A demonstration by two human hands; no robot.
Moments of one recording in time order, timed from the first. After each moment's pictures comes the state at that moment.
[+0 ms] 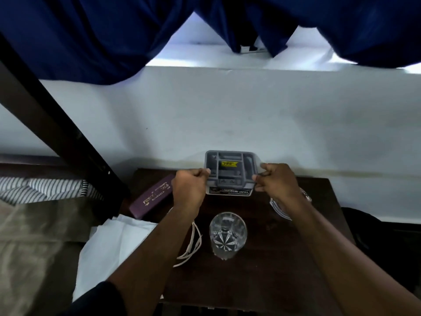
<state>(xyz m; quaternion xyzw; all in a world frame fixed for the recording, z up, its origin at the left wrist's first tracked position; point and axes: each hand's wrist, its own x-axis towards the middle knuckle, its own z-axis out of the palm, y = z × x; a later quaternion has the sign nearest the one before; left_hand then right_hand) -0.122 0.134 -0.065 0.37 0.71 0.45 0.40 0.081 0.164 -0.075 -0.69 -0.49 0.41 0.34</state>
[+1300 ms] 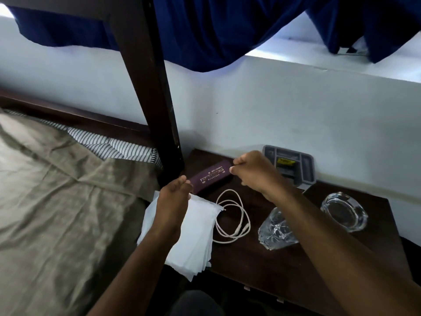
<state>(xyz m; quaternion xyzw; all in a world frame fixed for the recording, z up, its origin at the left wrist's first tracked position) -0.257 0.024 -0.065 0.19 0.68 0.53 0.46 -0.101 0.133 -0.013 -0.61 -0.69 0.37 0.13</state>
